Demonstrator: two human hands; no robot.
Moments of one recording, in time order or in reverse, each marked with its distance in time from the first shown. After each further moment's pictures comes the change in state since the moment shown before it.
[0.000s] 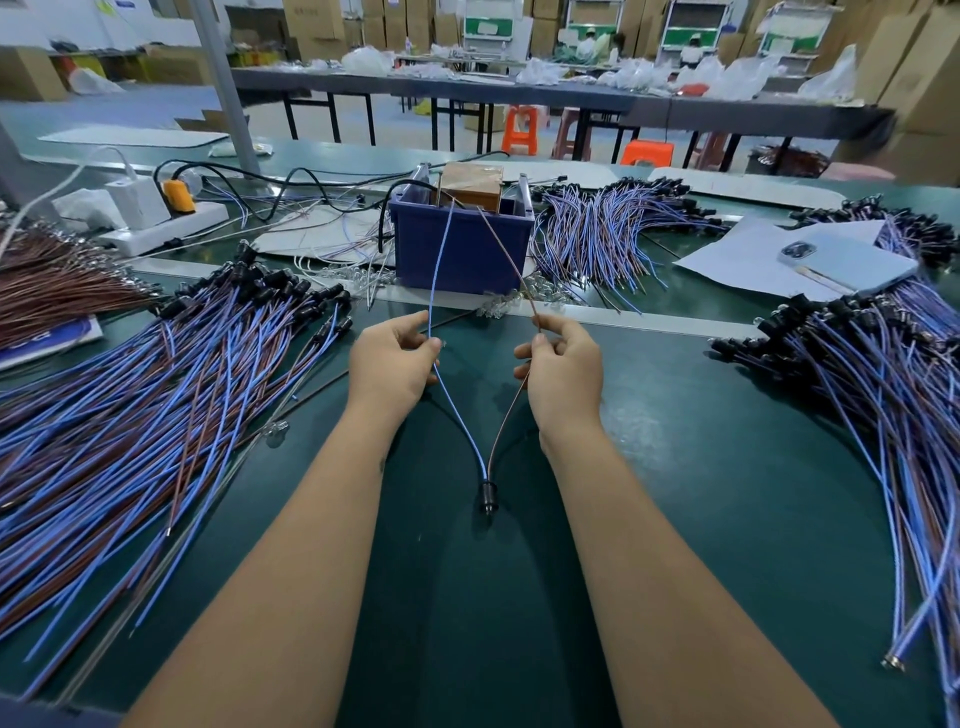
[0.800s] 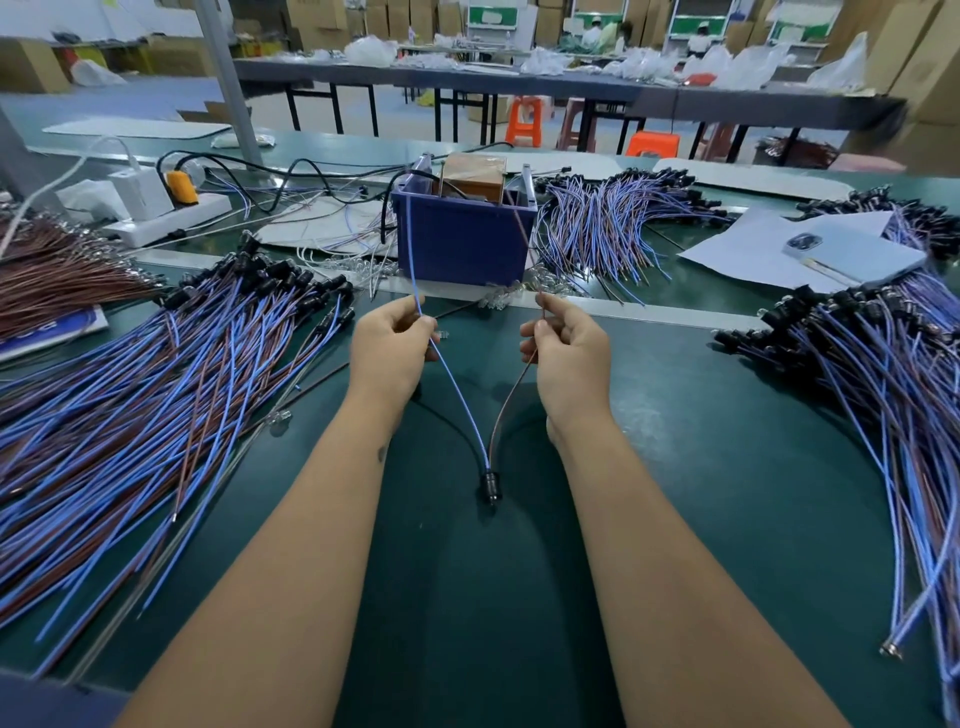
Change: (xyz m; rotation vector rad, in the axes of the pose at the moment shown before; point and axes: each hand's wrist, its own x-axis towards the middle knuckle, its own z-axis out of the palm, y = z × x) left_hand -0.010 0.016 -0.002 -0.168 0.040 -0.034; right_hand -0.001 -0.005 -0.005 0.113 -0.036 -0.039
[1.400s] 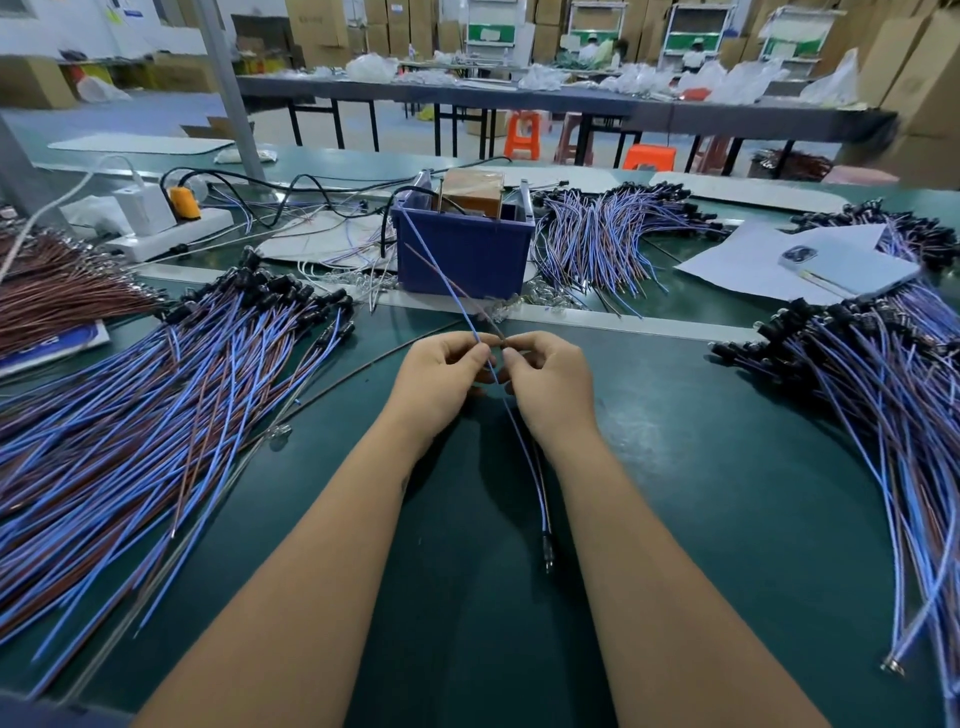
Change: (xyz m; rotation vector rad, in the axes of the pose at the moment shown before) left_hand -0.026 0.013 0.024 0.020 -0.291 -0.024; right_hand -0.007 -0.002 0.001 -0.317 -0.147 -0.021
